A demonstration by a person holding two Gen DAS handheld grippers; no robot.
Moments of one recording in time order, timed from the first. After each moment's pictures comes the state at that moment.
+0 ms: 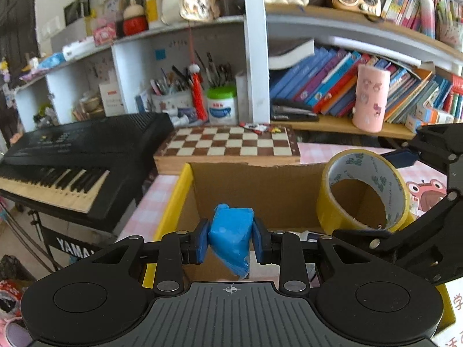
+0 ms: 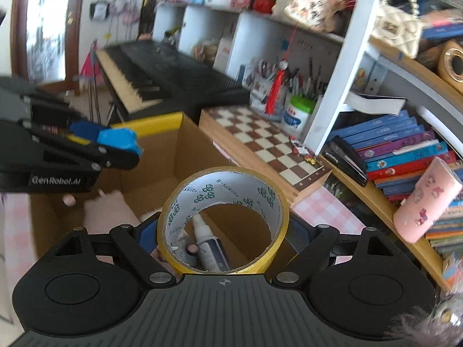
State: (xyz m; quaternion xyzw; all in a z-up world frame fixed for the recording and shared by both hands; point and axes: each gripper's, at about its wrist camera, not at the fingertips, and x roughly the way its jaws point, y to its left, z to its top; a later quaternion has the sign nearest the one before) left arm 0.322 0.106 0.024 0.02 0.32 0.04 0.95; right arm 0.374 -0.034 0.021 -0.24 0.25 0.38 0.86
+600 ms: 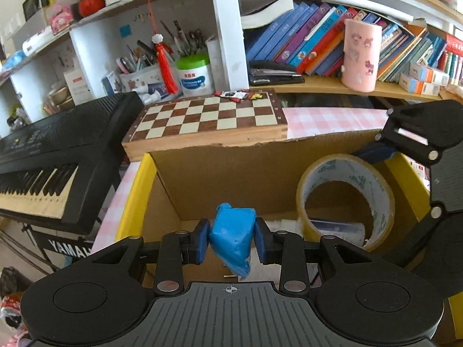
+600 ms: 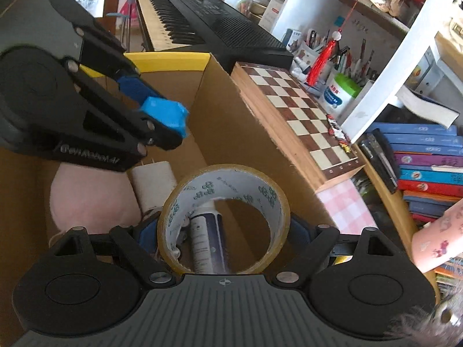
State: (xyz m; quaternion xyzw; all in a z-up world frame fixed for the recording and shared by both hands) left arm 0.368 0.095 0.002 0.07 0.39 0.01 0.92; right arm 0.403 -0.011 -0.015 -0.34 0.29 0.42 0.79
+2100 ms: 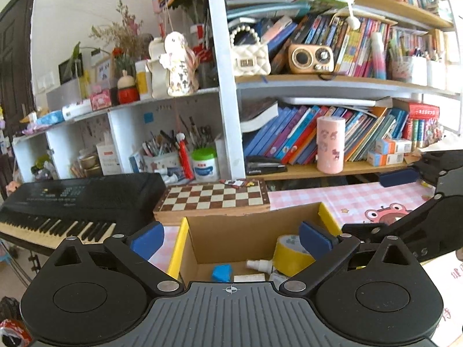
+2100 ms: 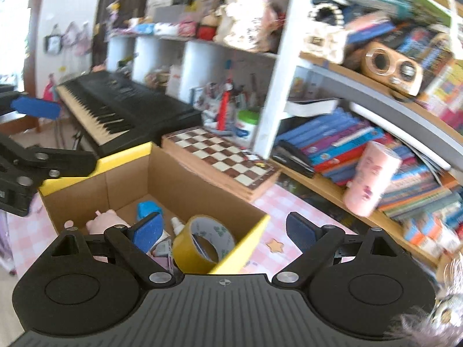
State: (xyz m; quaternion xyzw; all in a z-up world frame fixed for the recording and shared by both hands) left arm 0.231 0.089 0.090 0.06 0.21 0.00 0.98; right arm 0.312 -0.084 0.064 -0.17 0.22 0.28 0.92
